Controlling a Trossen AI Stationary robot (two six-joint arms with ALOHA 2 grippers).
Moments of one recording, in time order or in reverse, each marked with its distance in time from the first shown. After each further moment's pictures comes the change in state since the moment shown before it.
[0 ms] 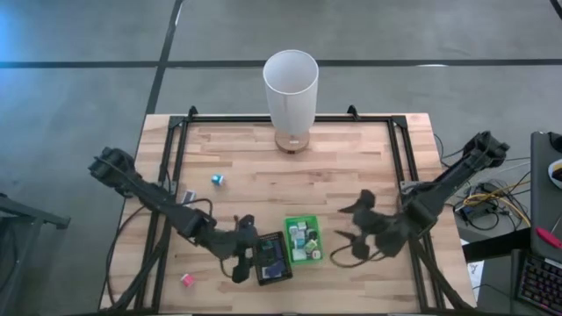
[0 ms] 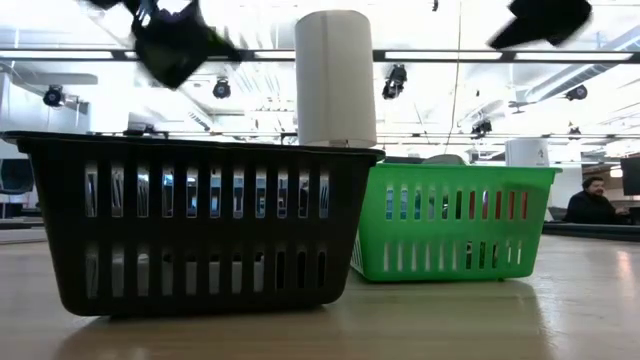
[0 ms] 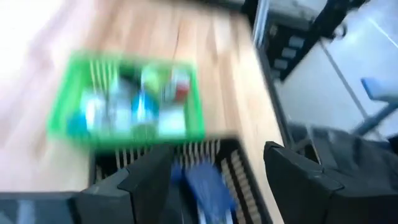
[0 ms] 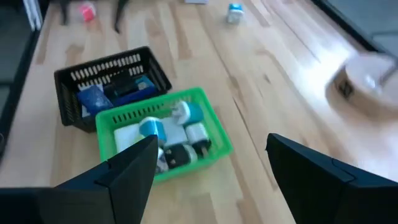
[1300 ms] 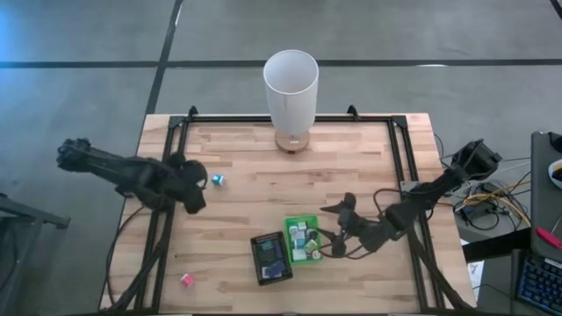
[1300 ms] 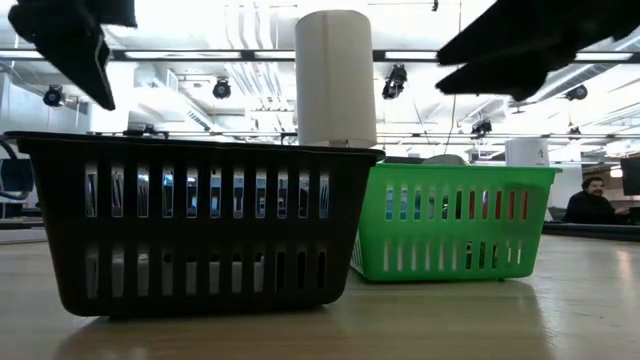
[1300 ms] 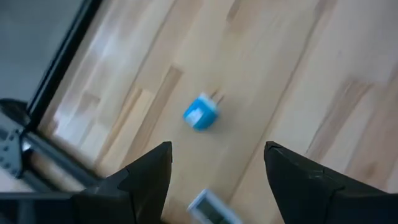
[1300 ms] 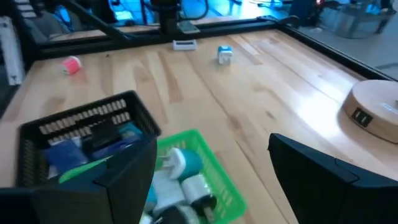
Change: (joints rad) left arm 0.260 -0.579 0.044 -1.396 -0.211 -0.148; right arm -0.092 0.181 -0.243 0.745 0.100 -0.215
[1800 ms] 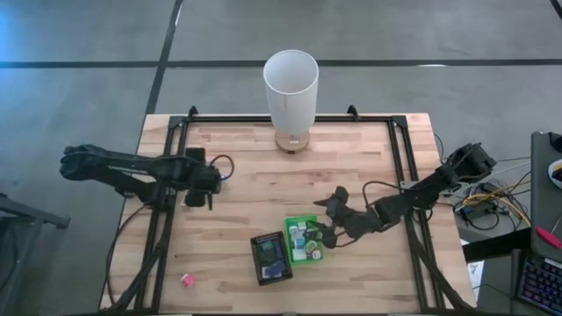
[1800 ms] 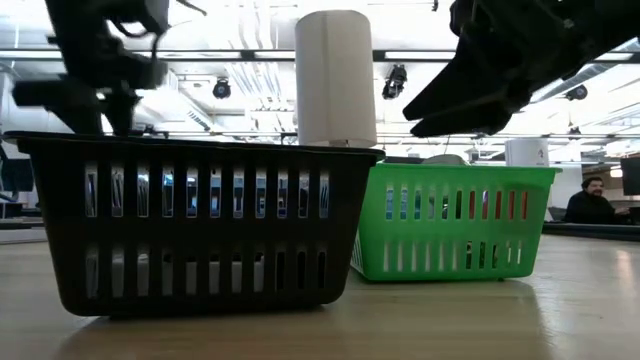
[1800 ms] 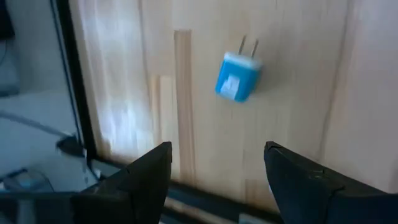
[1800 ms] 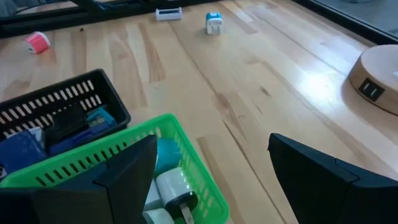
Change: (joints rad) left arm 0.262 0.186 -0.074 0.063 0.033 0.652; right arm -0.148 0.069 0.002 0.000 -0.161 0.025
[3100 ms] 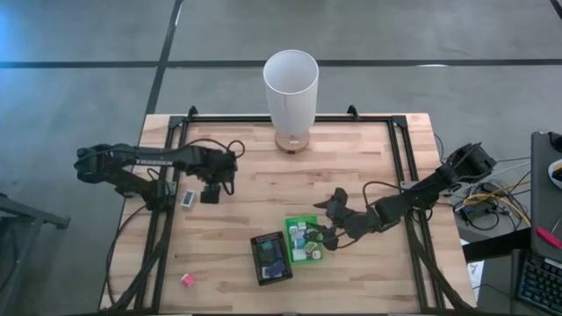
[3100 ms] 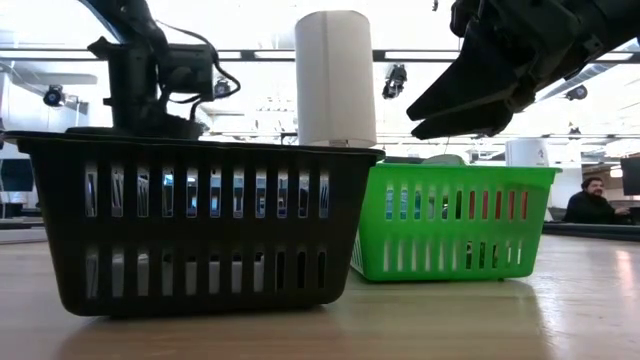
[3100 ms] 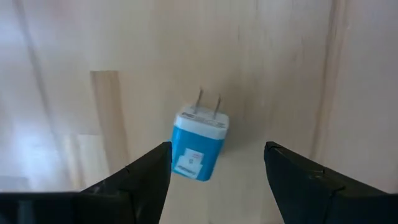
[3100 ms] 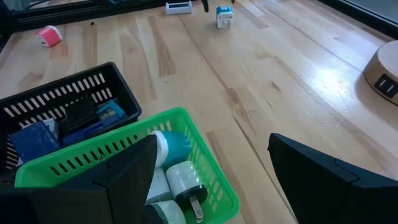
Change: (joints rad) left arm 0.310 0.208 -0.097 0.373 0.334 0.336; right arm 0.000 -0.002 -0.001 -0.006 -0.043 0.002
